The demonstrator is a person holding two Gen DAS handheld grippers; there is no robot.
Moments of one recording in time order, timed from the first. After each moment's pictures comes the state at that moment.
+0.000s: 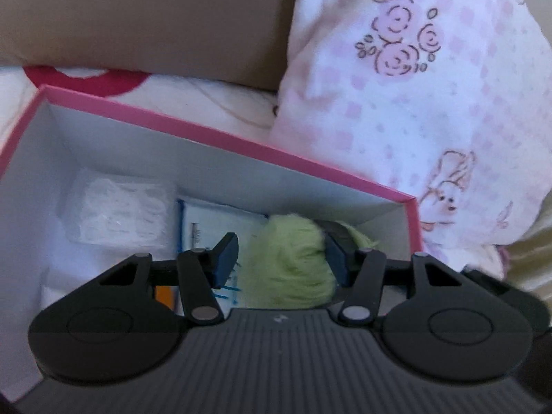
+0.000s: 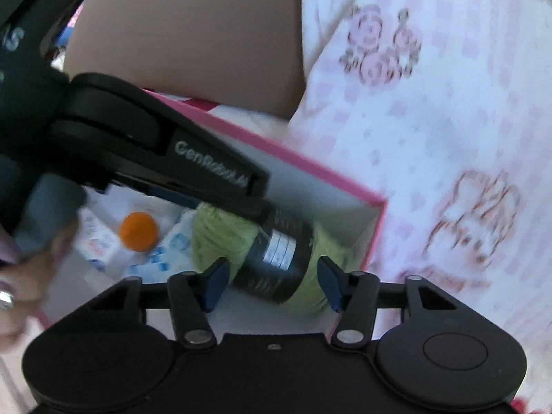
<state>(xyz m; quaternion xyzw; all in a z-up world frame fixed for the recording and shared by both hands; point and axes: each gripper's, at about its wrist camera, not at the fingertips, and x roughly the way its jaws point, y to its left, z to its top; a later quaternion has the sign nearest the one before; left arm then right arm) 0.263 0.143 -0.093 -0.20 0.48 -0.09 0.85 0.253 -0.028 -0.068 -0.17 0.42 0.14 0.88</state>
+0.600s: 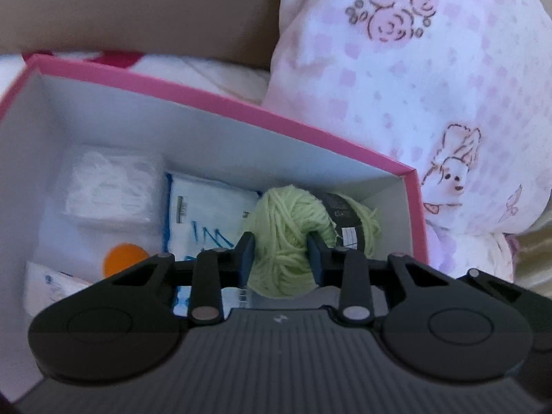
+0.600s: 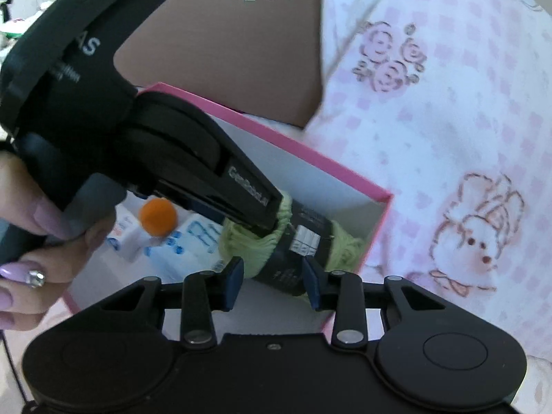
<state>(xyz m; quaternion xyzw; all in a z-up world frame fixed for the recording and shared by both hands) 0.261 0.121 -0.110 -0.20 0.49 -0.08 0.84 0.239 -0.046 -0.071 -0.16 0.39 0.20 0.88</state>
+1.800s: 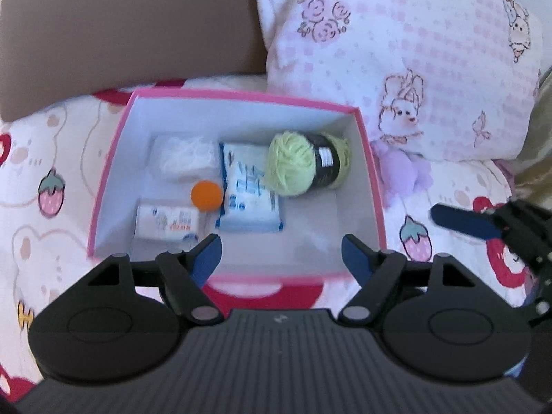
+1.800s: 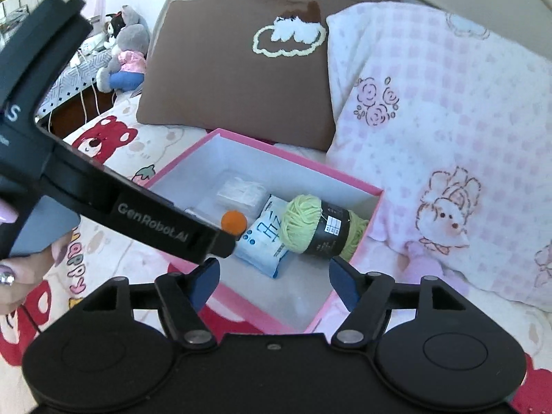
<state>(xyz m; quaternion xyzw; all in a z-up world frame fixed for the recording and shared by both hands) 0.123 0.129 -0.003 -0.08 0.50 -0.07 0.86 0.126 -0.056 0.025 -0.09 0.39 0.22 0.89</state>
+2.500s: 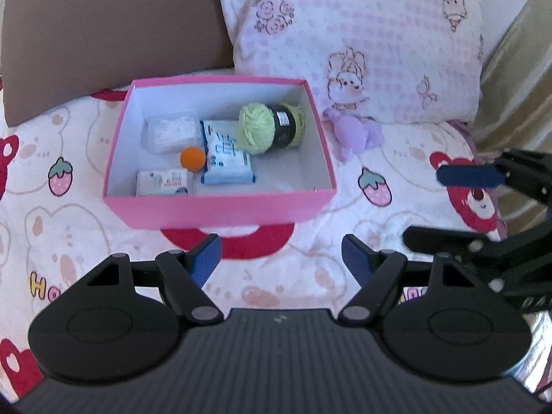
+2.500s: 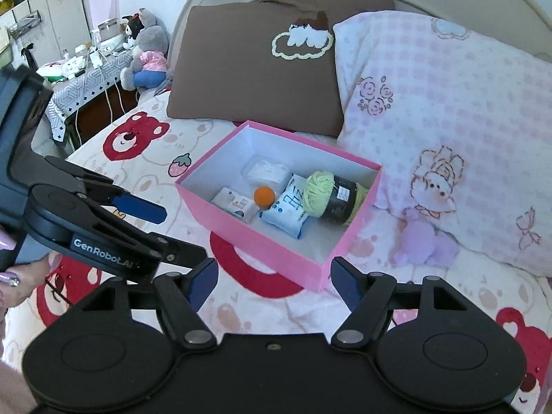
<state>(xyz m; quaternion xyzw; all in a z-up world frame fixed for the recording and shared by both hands) 0.022 0.115 0.039 -0.05 0.48 -0.12 0.86 0.049 -0.086 0.073 -0.07 0.41 0.24 0.88</state>
